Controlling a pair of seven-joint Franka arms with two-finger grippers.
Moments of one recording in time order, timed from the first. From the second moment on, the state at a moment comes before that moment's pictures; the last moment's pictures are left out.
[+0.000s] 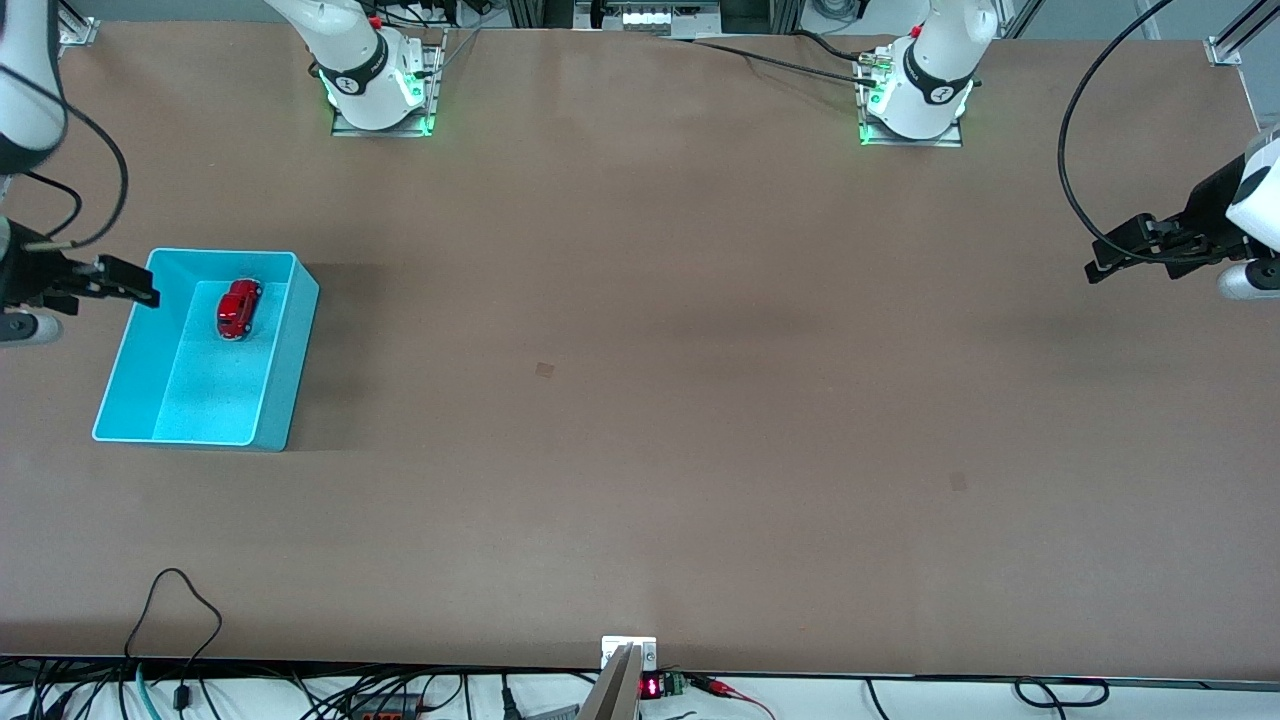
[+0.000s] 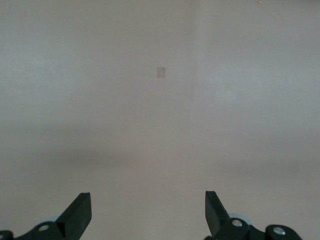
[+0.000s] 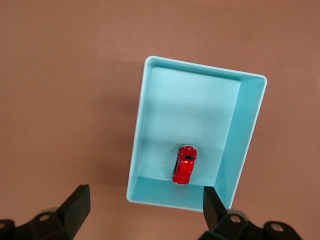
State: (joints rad) left arm 0.05 -0.01 -0.01 -1.69 -0.06 1.69 -0.05; right arm -0.04 0.13 -0.08 -1.61 -0.03 1.65 -0.25
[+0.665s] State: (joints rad) left arm 0.05 -0.01 -0.02 -1.69 -0.06 1.69 -0.05; right arm -0.04 0.04 -0.05 -1.56 -0.03 1.52 -0.25
